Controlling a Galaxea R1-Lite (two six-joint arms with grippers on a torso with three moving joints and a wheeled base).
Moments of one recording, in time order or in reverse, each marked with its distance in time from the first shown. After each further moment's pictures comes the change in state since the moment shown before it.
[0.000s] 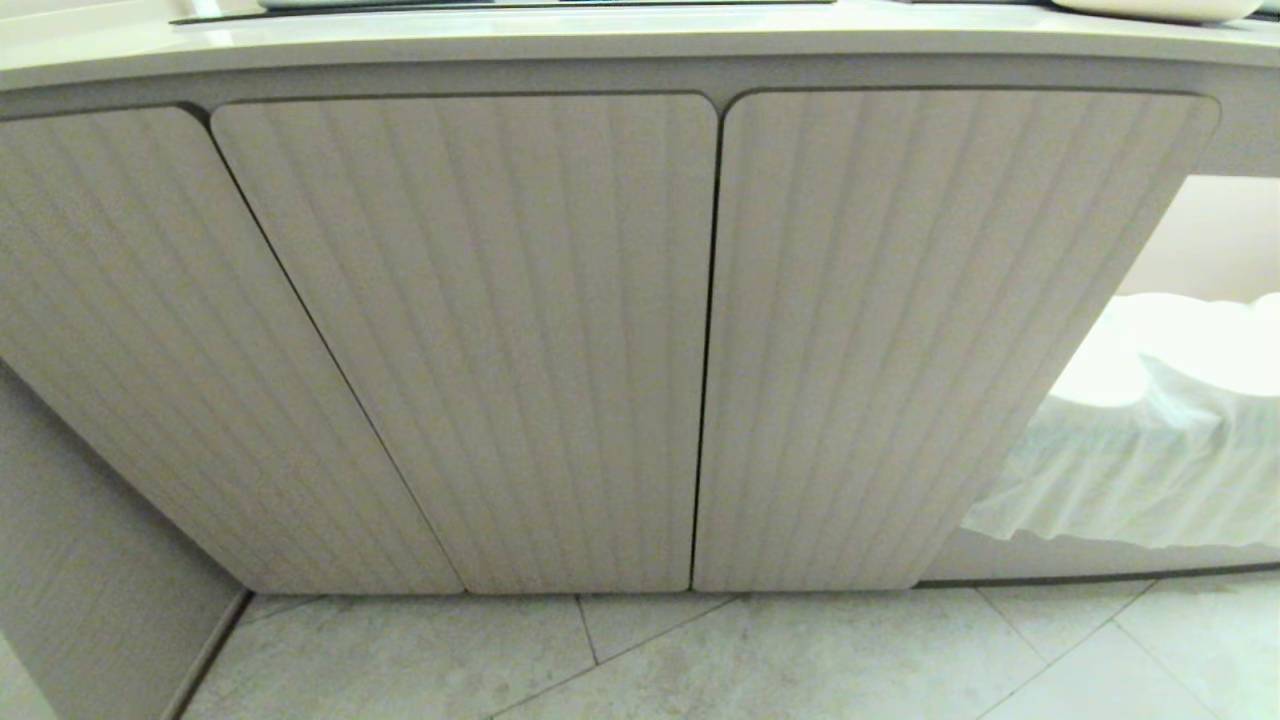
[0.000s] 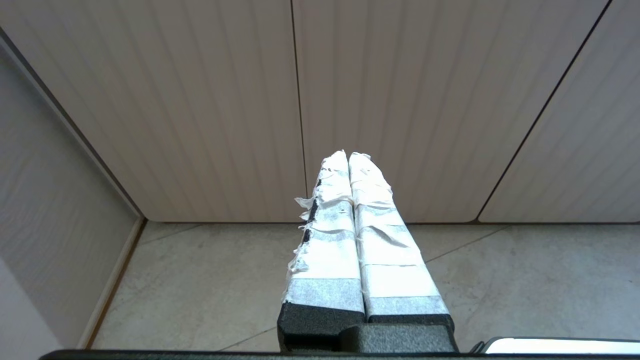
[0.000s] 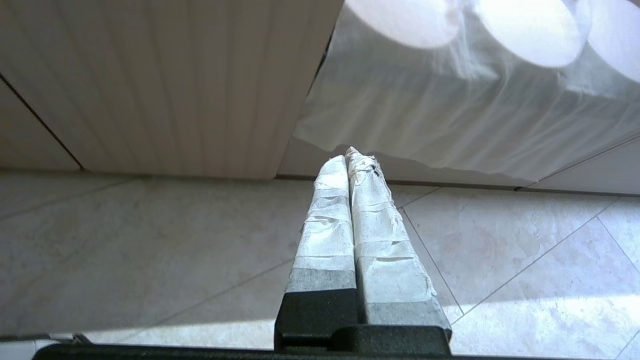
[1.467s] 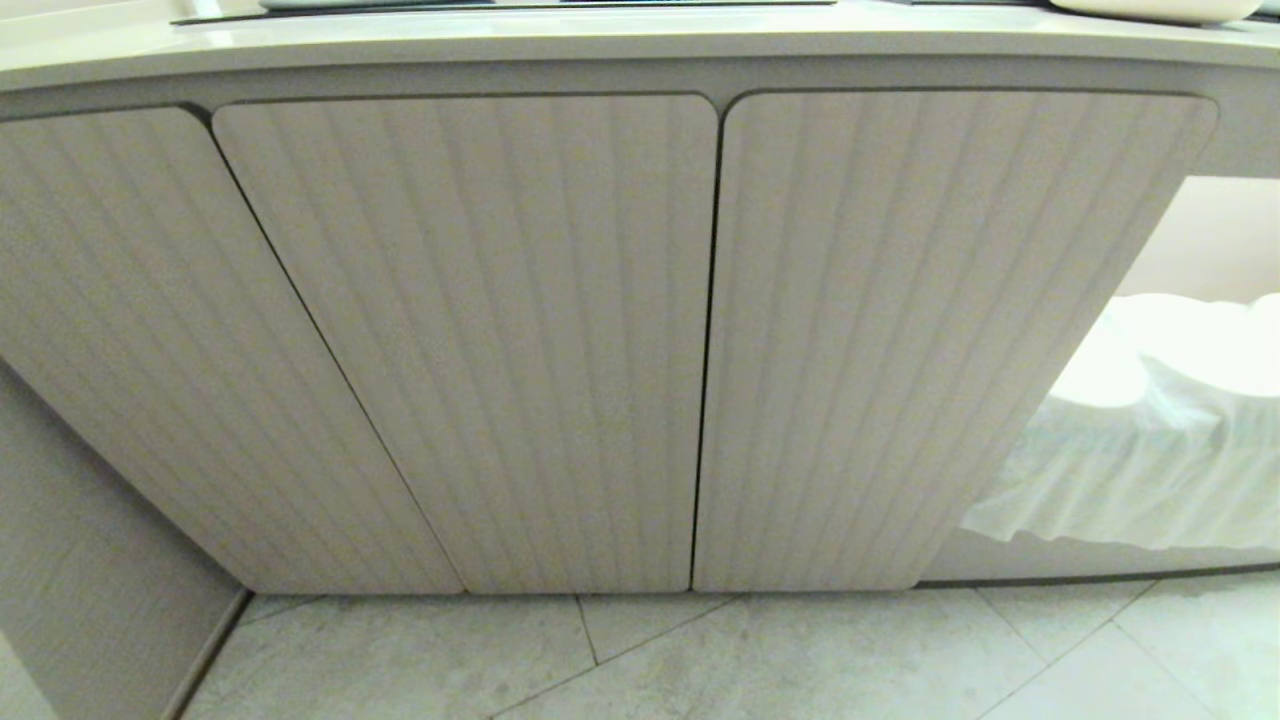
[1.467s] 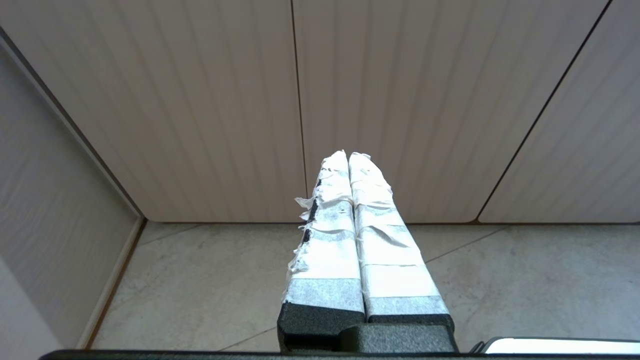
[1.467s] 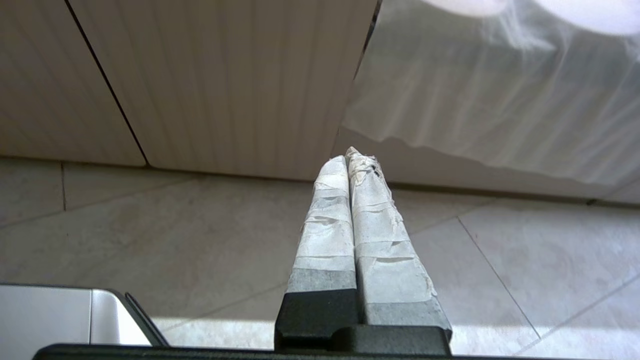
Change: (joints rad) left arm 0.000 0.000 0.000 0.000 0.000 0.000; right arm -0.188 -0.613 0.359 0.126 0.320 0.016
